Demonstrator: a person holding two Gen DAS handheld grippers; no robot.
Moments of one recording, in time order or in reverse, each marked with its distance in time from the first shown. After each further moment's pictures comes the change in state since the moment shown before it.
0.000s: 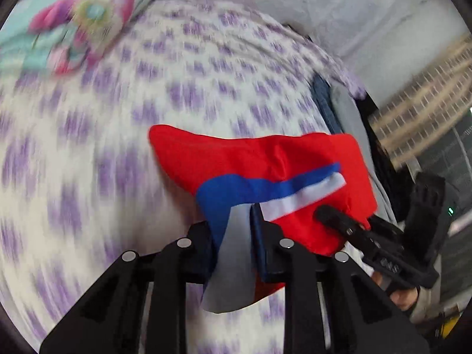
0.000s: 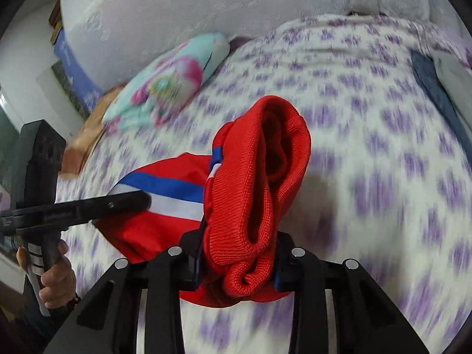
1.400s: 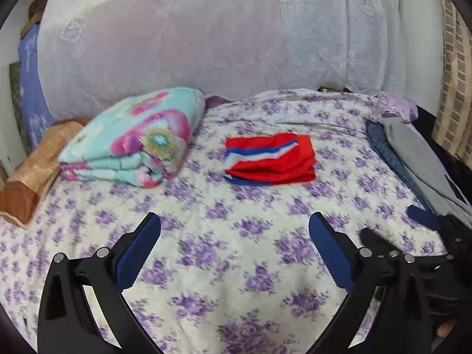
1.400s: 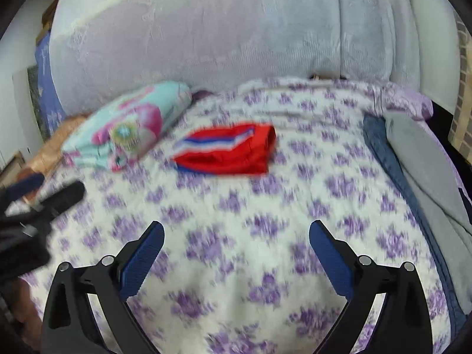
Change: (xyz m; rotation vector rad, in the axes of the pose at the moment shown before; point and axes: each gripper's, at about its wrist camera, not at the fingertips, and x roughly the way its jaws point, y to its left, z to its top) left arm -0.062 -0.094 -0.047 0.210 -0.440 0.524; right arm -0.040 0.016 -0.025 -0.095 -0.196 -0.300
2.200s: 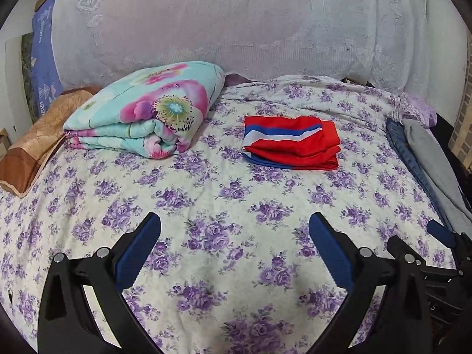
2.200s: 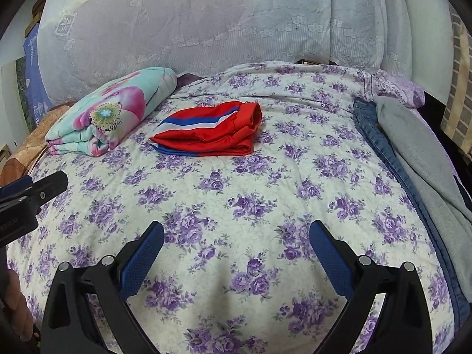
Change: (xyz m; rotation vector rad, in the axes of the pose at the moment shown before) left arm 0.030 0.022 -0.019 -0.090 0.069 0.053; right arm 0.013 -0.007 -0.021 0.014 0.016 -0.045
